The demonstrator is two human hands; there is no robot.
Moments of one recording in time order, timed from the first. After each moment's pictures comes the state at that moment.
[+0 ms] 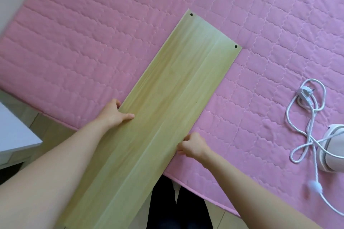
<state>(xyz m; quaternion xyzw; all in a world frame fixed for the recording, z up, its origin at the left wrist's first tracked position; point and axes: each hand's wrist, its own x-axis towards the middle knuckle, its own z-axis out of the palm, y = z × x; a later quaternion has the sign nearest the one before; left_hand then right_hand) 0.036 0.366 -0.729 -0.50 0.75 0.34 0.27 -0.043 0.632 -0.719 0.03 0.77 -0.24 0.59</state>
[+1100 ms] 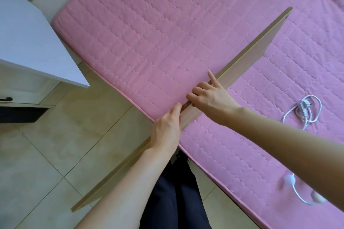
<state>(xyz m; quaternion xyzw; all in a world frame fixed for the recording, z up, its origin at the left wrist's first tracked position) 0.092 0.560 -0.582 -0.41 0.86 0.30 0.04 -0.082 0.610 -0.583 -0.73 0.68 0.06 0.02</state>
